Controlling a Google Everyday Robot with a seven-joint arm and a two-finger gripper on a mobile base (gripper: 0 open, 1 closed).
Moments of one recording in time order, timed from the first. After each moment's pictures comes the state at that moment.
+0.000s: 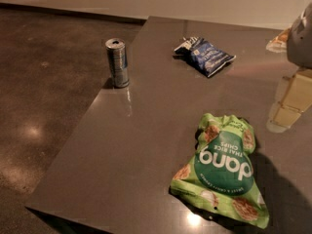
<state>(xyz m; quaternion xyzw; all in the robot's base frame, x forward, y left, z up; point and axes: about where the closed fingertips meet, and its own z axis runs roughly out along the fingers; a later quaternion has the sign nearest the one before) 0.438 -0.217 0.976 -0.60 0.78 -0.03 0.16</state>
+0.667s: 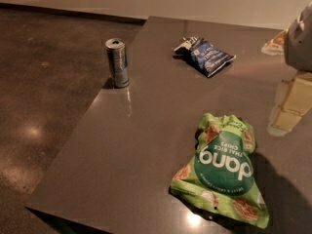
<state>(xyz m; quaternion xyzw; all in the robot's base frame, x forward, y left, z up) 0.435 -0.211 0.972 -0.62 0.76 -0.03 0.15</state>
